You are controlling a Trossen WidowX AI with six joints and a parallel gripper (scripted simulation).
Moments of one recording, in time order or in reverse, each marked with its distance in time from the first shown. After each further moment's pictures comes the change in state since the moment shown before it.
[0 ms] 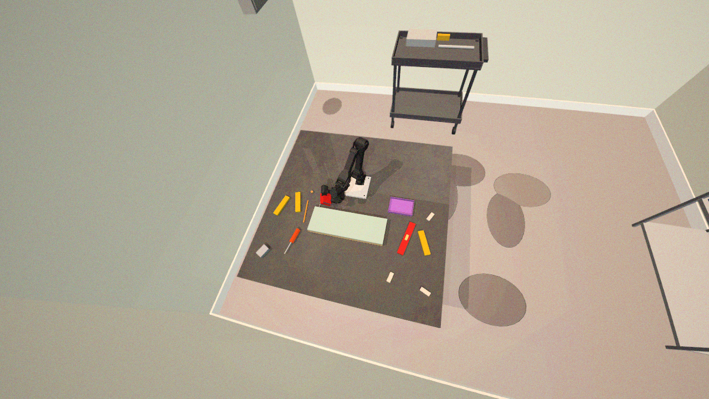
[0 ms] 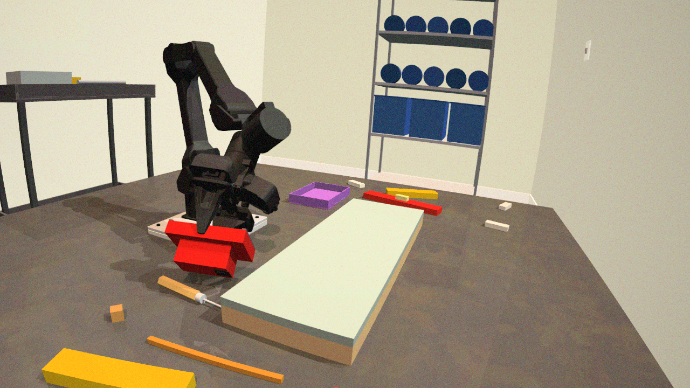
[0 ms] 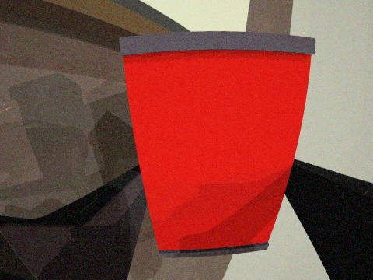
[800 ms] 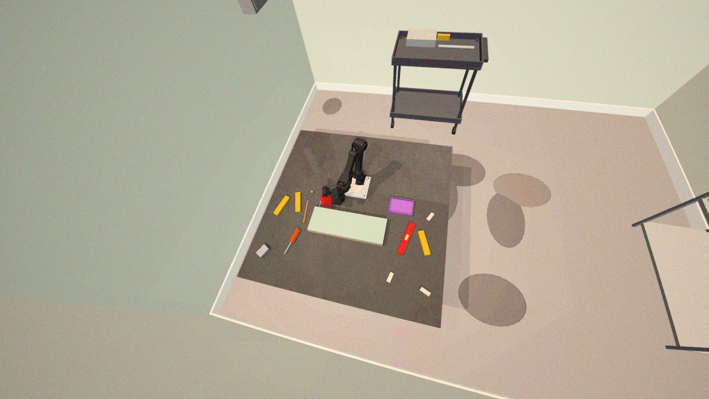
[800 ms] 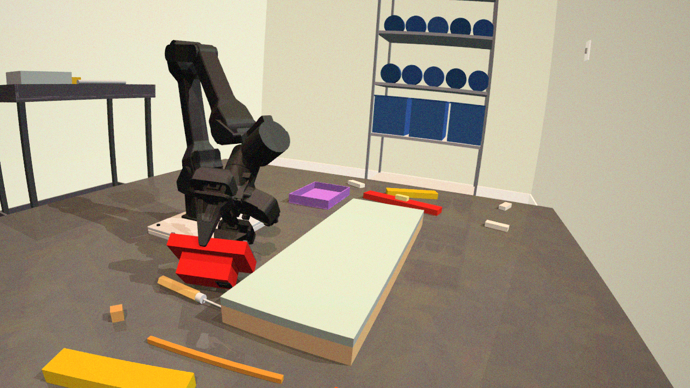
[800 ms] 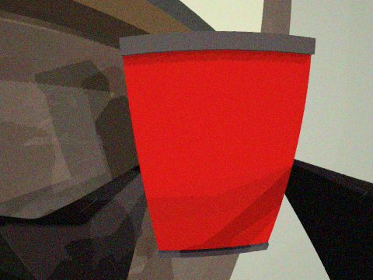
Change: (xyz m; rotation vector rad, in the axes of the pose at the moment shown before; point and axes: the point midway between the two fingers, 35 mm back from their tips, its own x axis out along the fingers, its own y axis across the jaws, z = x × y) arm 0.014 0.016 0.002 0.018 -0.014 -0.033
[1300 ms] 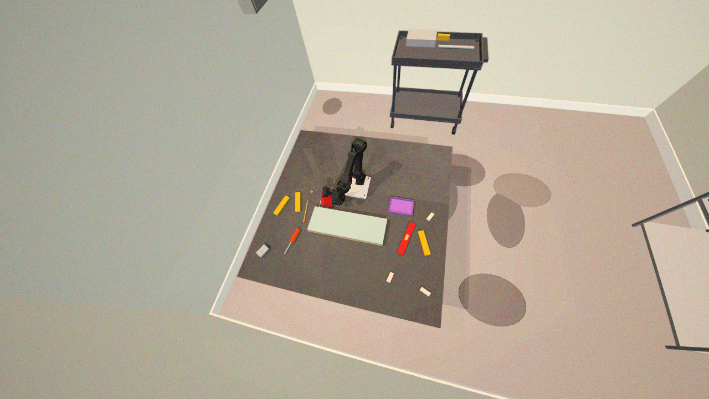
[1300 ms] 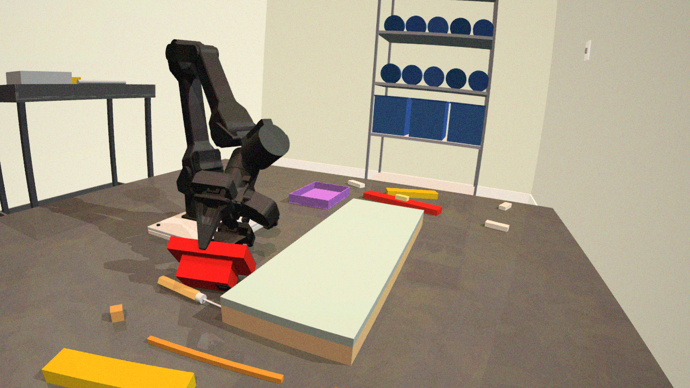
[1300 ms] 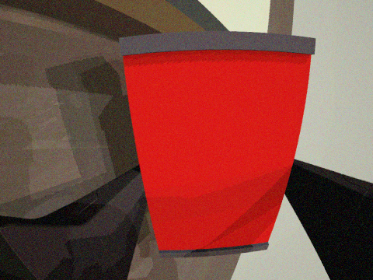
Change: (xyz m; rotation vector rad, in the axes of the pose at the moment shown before) arm 0.003 0.005 -0.001 -0.003 0.002 0.002
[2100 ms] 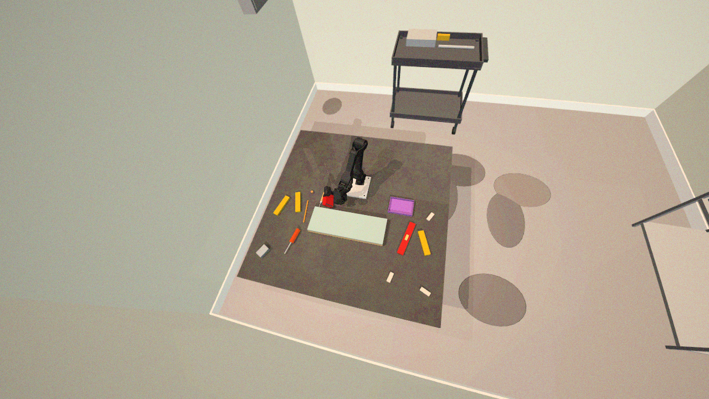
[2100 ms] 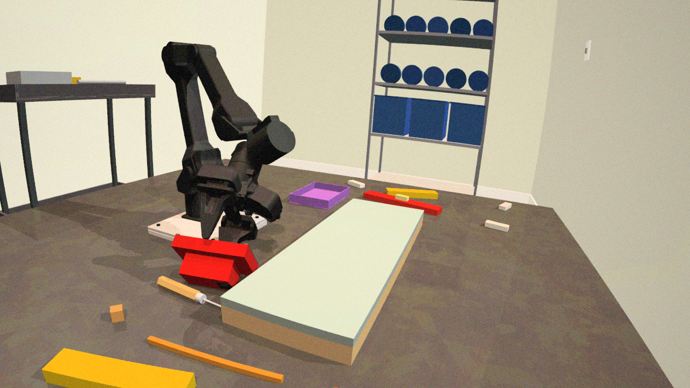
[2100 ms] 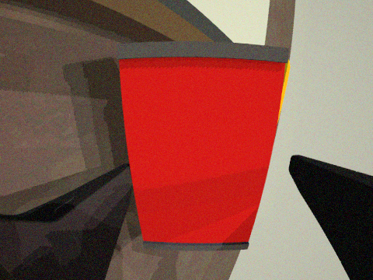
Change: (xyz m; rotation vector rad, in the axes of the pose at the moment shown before) arm -0.015 0.003 0.001 -0.011 0.001 0.013
